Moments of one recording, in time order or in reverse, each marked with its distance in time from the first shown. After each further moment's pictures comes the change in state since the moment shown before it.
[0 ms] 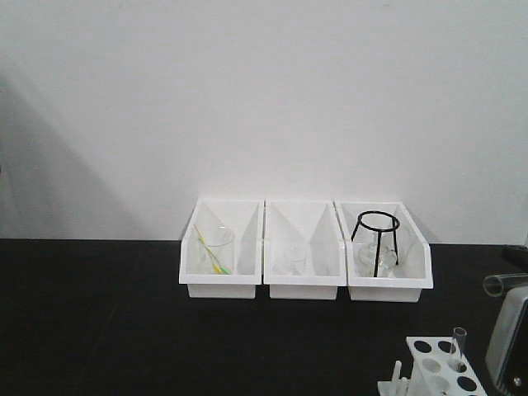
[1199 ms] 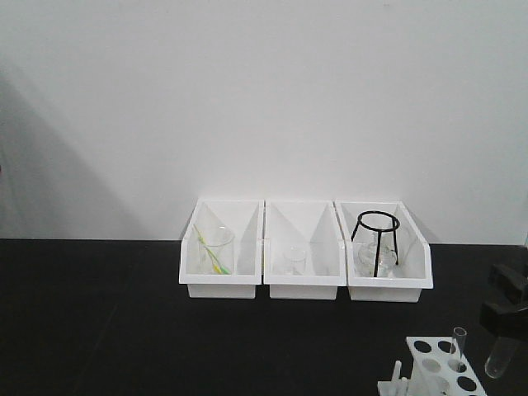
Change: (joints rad) left arm 0.000 0.000 0.000 0.000 0.000 0.000; right arm 0.000 0.000 0.000 1.390 0.069 0.102
